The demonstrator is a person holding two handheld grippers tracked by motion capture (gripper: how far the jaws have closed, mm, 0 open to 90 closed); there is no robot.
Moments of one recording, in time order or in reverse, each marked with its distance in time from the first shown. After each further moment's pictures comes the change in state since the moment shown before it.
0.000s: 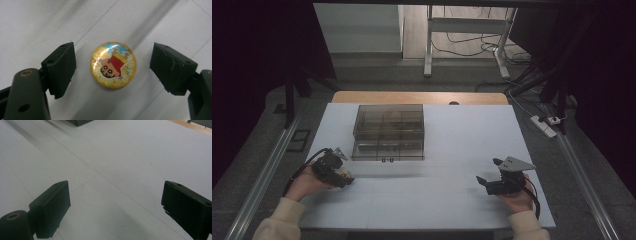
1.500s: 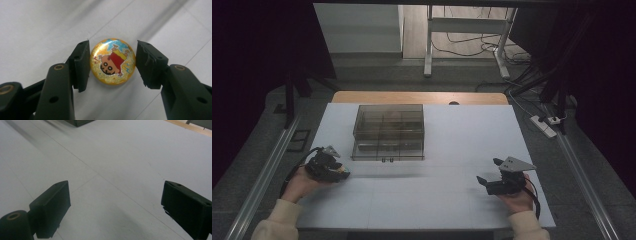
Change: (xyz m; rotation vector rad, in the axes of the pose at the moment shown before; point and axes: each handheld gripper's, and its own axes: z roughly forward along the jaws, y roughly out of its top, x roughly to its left) left arm 0.010 -0.013 -0.011 -0.104 -0.021 -0.070; right arm 0.001 0.000 -0.001 -0.002 -0.012 -0.003
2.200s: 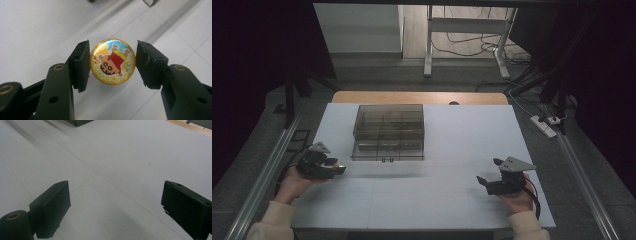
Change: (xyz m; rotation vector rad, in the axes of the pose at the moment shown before) left arm 0.007 -0.009 -0.022 -0.134 -0.011 -0.066; right arm 0.000 0.000 0.000 -0.001 0.006 0.001
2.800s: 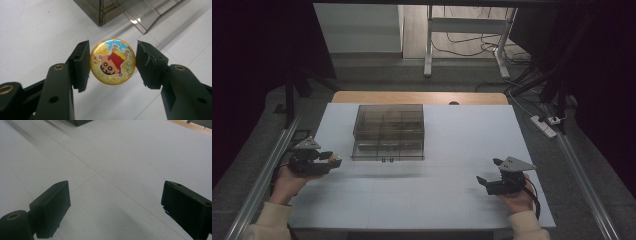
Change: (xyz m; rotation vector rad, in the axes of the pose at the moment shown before) left arm 0.001 0.000 -0.024 -0.148 0.026 -0.033; right arm 0.000 0.000 0.000 0.005 -0.004 0.003
